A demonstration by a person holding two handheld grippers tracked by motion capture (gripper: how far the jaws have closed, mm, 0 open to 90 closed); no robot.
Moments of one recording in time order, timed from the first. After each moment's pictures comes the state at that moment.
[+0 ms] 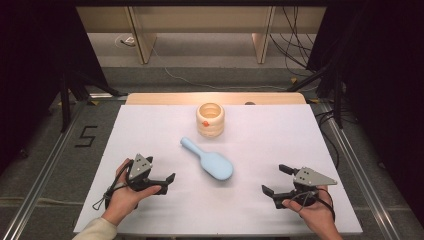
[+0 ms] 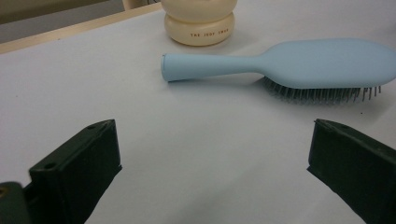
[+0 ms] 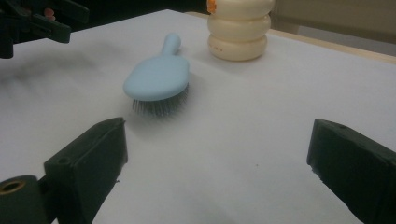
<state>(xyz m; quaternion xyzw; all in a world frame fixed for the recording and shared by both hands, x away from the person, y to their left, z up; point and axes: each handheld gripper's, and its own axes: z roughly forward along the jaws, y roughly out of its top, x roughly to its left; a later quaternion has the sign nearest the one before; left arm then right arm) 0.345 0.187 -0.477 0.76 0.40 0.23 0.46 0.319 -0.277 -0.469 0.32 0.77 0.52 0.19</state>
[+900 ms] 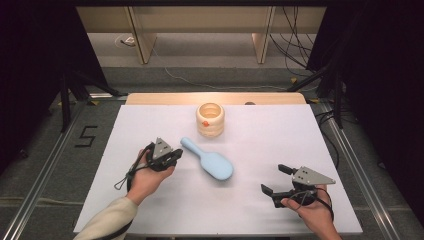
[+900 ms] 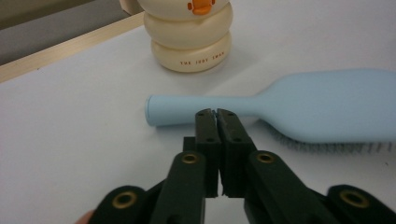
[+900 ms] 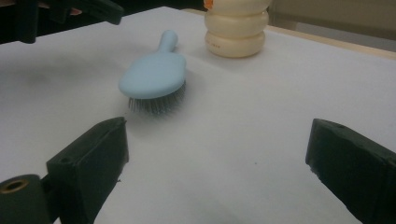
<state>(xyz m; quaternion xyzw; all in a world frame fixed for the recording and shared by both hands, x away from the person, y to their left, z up) 0.399 0.135 -0.457 0.78 0.39 0.23 0.42 0.321 -0.275 -0.472 0.32 0.77 0.51 0.19</state>
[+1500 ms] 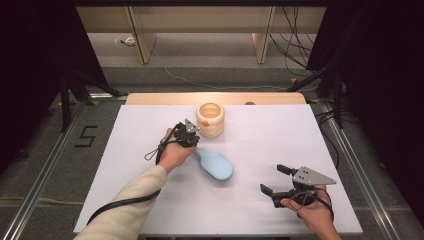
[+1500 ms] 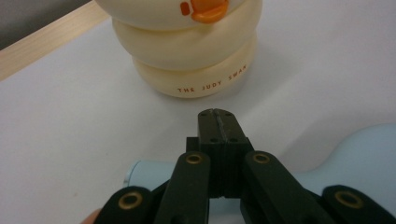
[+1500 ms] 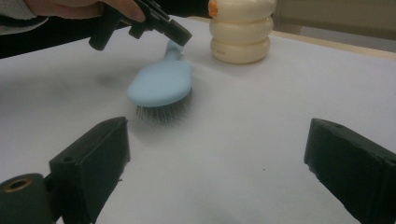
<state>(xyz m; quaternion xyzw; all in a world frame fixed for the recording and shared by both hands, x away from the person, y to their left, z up) 0.474 0.080 -0.468 0.83 0.39 0.22 0.34 0.320 -0.274 -0.471 0.33 0.76 0.53 0.18</state>
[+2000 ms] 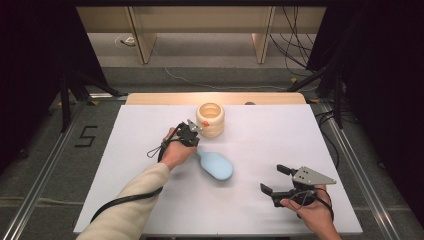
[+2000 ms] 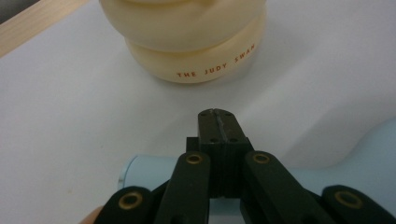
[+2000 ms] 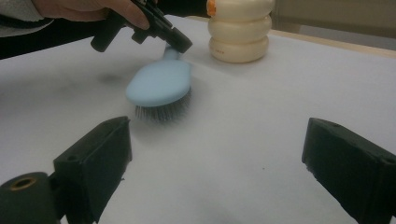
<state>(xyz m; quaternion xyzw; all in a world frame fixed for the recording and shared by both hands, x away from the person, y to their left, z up) 0.482 0.080 -0.475 0.84 0.39 0.21 0.31 0.320 -0.274 -0.472 0.33 0.76 0.53 0.18</state>
